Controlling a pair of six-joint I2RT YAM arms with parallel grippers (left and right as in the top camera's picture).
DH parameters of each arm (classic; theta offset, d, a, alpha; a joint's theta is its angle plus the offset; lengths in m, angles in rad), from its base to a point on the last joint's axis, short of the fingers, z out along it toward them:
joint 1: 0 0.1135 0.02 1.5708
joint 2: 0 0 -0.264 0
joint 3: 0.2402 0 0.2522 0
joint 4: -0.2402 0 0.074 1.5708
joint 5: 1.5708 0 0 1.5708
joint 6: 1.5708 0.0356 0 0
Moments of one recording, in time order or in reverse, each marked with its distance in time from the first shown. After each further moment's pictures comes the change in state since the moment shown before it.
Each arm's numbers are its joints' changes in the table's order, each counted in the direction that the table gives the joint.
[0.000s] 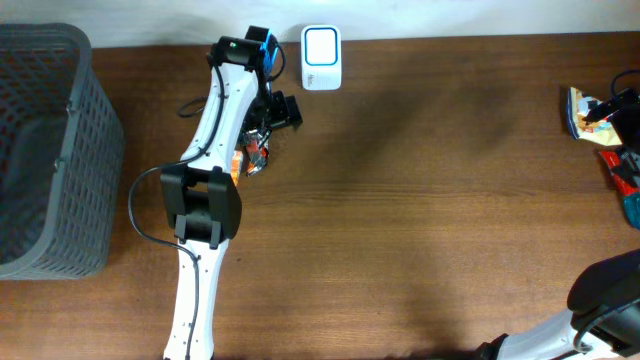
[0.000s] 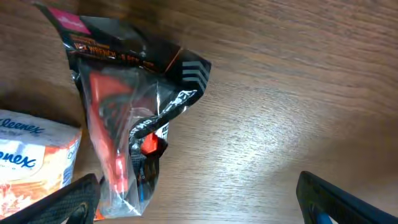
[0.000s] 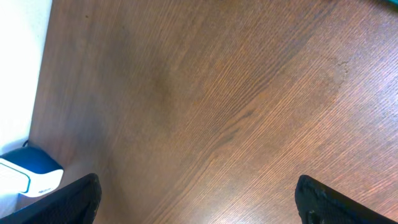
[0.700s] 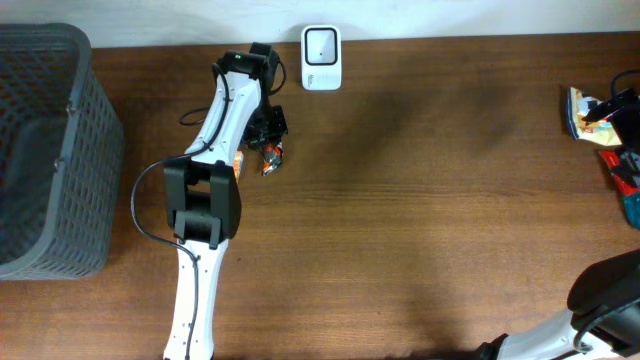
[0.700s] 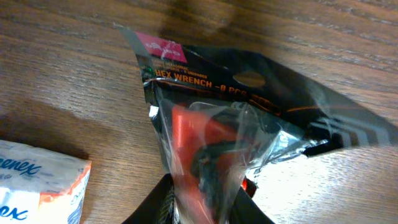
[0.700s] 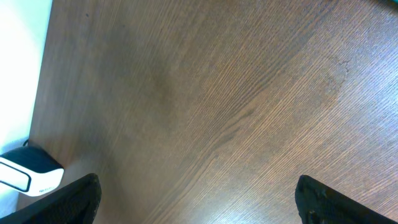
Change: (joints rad) left arm 0.000 0.002 -0.163 0.099 -0.074 0.038; right arm 0.000 0.000 0.000 -0.001 -0.003 0.000
